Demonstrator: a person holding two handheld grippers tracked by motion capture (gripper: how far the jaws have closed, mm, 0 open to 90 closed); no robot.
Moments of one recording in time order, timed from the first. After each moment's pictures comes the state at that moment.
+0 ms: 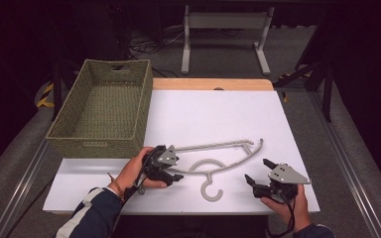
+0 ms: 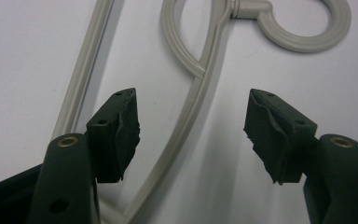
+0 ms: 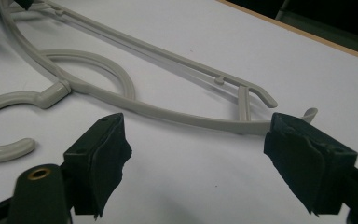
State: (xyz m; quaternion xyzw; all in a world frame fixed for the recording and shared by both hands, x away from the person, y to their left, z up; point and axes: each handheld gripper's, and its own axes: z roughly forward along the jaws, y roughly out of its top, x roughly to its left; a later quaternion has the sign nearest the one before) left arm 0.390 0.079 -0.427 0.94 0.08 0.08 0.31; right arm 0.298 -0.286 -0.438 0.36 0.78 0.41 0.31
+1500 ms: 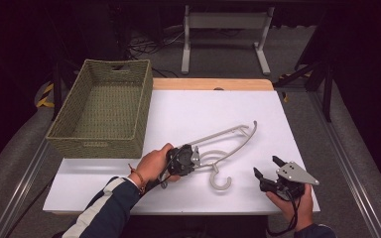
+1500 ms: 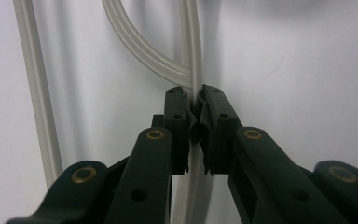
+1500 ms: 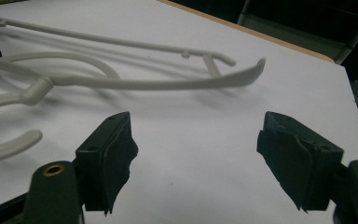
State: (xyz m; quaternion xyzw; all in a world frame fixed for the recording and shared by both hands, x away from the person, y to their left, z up) left arm 0.397 0.019 -0.421 0.97 0.03 0.12 0.19; right arm 0.298 -0.301 -0.434 0.40 0.74 0.41 0.36
